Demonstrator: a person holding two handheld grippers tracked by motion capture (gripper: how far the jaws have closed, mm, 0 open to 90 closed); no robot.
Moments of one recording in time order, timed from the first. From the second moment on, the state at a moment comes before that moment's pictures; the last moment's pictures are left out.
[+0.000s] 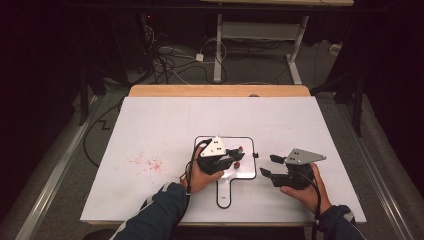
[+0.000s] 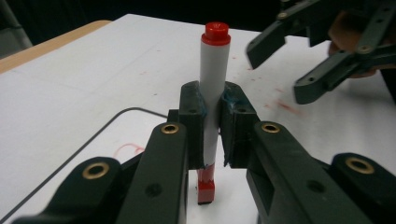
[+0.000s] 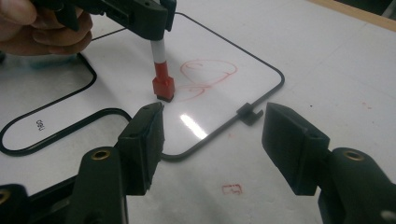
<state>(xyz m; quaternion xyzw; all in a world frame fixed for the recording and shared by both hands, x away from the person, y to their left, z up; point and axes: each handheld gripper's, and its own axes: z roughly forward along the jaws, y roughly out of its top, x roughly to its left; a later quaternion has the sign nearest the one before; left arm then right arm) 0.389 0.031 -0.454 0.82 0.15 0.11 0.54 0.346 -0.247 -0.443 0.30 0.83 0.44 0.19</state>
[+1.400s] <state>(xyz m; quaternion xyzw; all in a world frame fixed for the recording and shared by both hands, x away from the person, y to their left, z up) 0.415 0.019 -0.454 0.82 0.16 0.11 0.54 0.345 -0.247 -0.443 0.29 0.83 0.43 0.19</state>
